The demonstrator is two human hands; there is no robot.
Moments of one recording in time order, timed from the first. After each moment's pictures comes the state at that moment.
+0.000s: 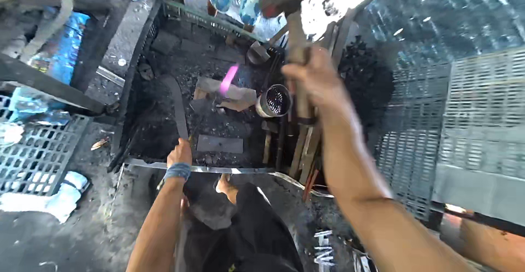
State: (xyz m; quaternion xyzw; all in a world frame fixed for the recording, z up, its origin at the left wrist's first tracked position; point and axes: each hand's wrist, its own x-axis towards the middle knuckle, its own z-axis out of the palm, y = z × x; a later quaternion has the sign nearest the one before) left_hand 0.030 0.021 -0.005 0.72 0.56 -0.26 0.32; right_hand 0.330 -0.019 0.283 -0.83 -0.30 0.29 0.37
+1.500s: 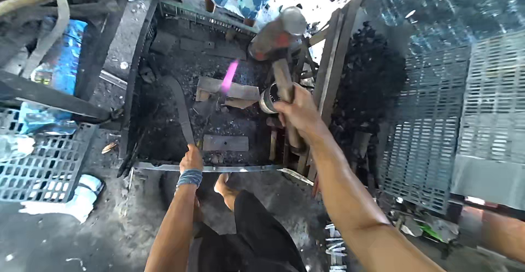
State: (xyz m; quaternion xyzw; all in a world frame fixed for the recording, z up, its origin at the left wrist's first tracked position) left_hand 0.043 0.004 -0.018 0.69 0.58 -0.28 0.33; right_hand 0.303 -0.070 0.220 -0.85 -0.23 0.33 0.34
